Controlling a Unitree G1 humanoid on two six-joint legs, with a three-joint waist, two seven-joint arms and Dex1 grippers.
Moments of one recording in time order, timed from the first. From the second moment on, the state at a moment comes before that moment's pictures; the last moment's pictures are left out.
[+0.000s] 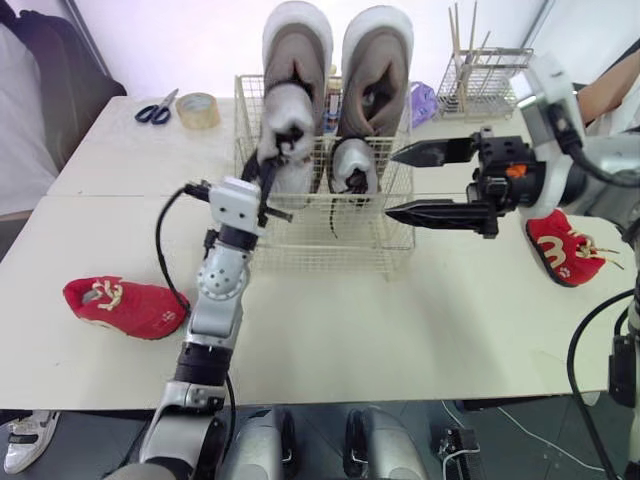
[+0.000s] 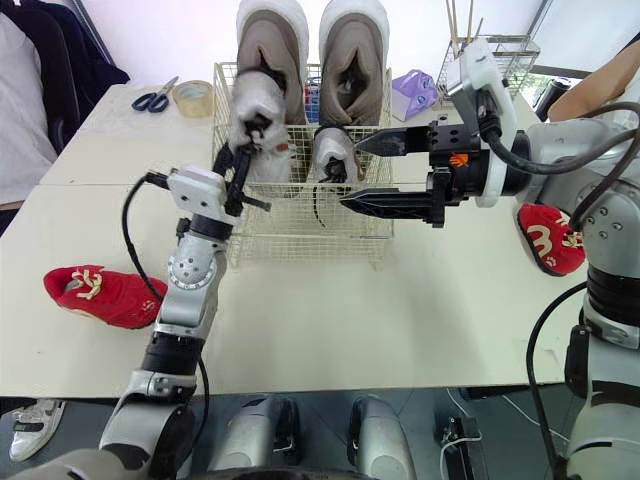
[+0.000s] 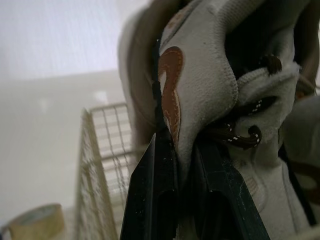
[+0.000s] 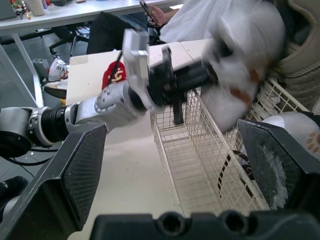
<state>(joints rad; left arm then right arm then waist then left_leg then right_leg) -0.46 0.11 -0.02 0.09 0.01 -0.32 -0.15 -0.87 -0.90 -0.10 -0.29 0.87 0.99 1.03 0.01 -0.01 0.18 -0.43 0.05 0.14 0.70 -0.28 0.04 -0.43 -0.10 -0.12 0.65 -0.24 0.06</state>
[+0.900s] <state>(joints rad) -0.15 0.32 0.18 -0.65 -0.51 0.51 -0.22 -0.84 -0.84 -0.06 -0.23 0.83 0.91 1.06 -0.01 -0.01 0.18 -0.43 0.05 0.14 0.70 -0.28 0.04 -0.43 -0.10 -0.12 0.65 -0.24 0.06</state>
